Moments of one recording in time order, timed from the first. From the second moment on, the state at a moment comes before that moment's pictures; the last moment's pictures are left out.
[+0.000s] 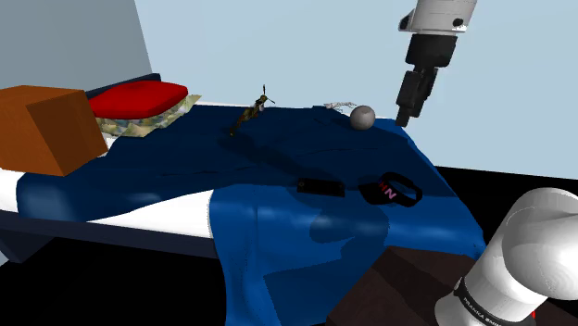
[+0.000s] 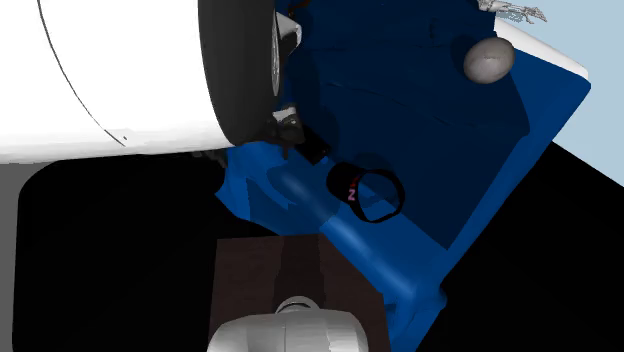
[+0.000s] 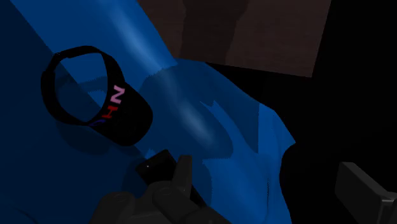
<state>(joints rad) 0.02 -0.81 0.04 -2.27 0.06 1.45 -0.07</state>
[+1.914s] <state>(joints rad) -0.01 -0.34 -0.66 -2.61 0.27 2.18 -0.66</state>
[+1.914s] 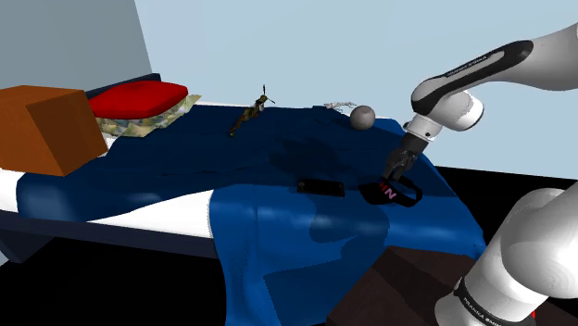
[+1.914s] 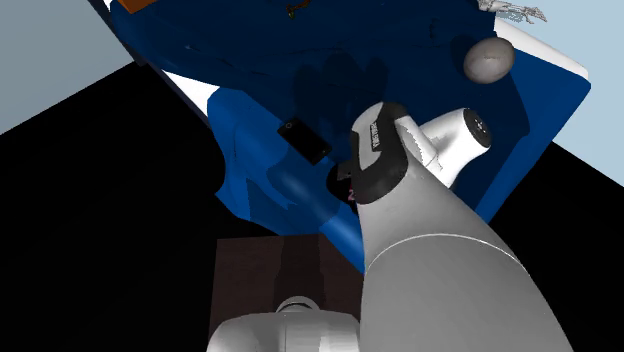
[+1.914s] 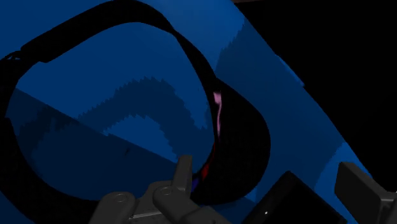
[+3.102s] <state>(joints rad) 0.05 -0.19 -0.74 -2.62 0.41 2.28 -0.82</state>
